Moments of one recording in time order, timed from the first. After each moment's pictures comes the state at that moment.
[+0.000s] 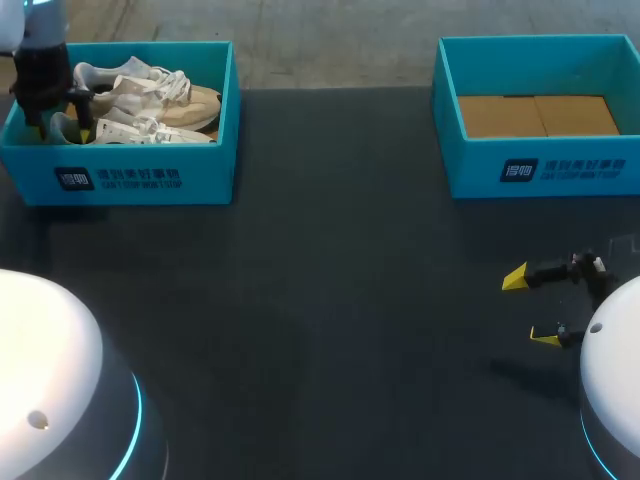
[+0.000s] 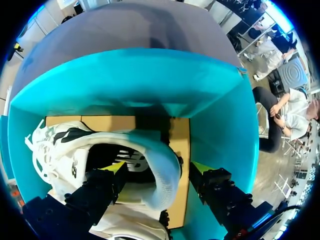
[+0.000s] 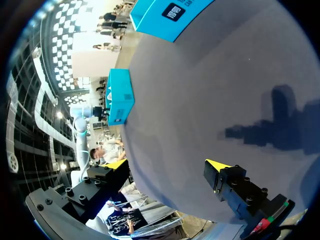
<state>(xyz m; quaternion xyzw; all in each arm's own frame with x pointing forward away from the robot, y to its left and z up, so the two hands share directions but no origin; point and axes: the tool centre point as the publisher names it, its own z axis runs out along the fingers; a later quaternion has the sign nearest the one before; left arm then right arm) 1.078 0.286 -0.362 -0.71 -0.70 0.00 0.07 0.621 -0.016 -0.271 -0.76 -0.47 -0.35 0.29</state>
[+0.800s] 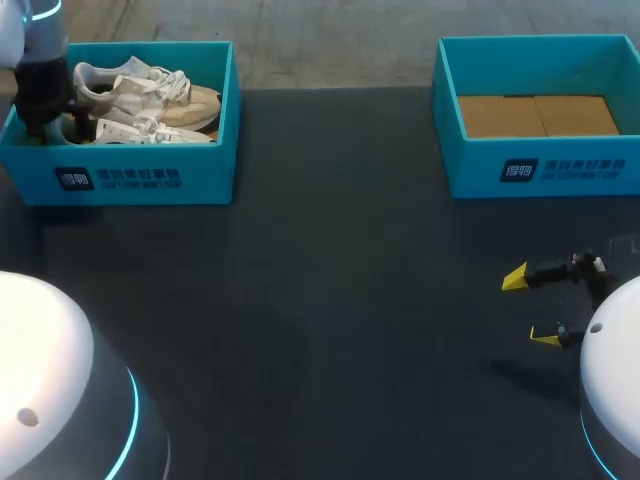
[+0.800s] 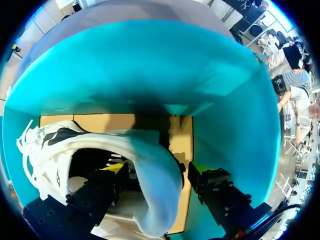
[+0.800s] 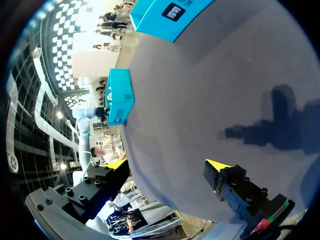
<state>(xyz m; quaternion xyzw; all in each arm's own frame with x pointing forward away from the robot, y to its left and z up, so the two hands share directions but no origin) 1.077 0.291 -0.383 -0.71 -0.70 -0.01 0.06 0.621 -0.016 -0.271 -0.76 -0.47 -0.35 0.29</state>
